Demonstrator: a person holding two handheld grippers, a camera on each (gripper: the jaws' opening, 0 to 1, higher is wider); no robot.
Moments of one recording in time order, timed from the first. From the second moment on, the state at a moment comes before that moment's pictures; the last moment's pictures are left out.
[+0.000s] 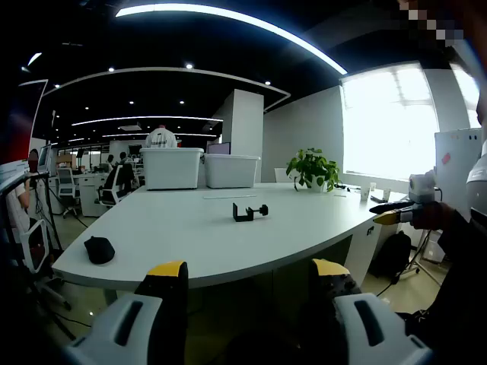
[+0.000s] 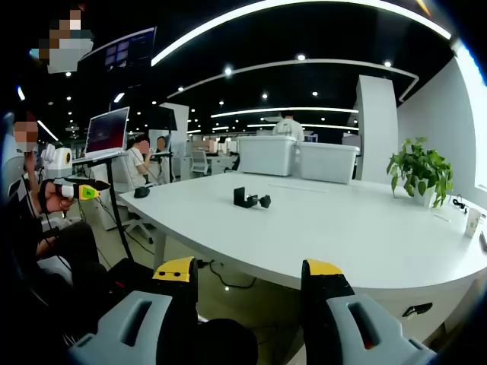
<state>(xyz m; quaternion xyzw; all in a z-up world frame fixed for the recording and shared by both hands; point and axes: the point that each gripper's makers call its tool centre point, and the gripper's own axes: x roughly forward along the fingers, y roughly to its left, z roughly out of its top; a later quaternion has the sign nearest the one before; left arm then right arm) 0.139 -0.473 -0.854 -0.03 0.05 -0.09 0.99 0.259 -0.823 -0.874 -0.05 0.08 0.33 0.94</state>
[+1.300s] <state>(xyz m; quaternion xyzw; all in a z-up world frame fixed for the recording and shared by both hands) 0.138 -0.462 -0.862 -0.01 0.05 -0.07 1.00 0.249 -0.835 -0.871 -0.10 0.08 0.30 0.95</state>
